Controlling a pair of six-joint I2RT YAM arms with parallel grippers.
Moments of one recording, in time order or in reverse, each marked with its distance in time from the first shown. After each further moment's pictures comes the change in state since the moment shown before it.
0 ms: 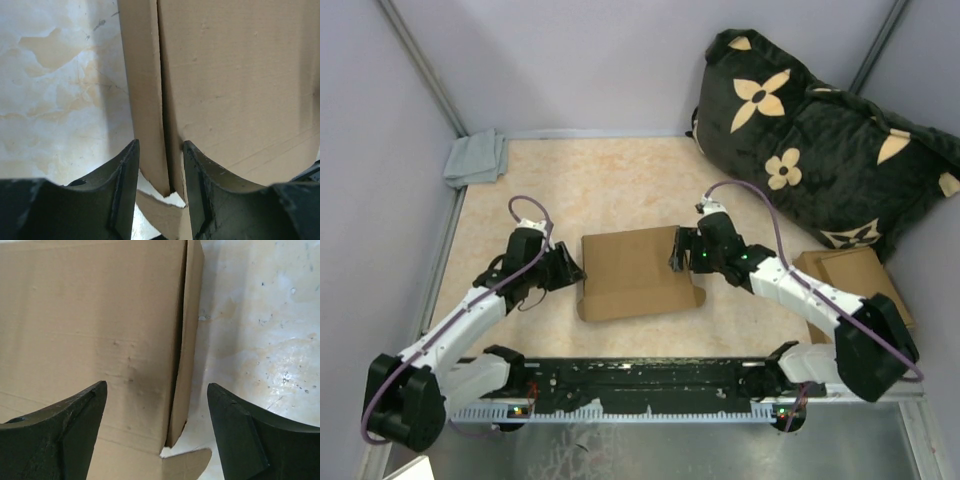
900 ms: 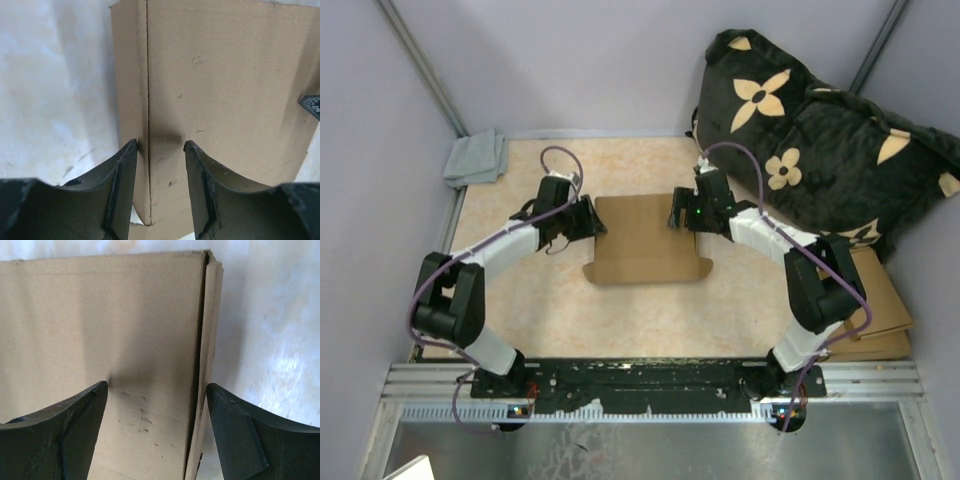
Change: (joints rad) left arm 0.002 0.586 0.408 0.169 0.020 0.054; right arm -0.166 0.437 0.312 0.076 -0.106 -0.083
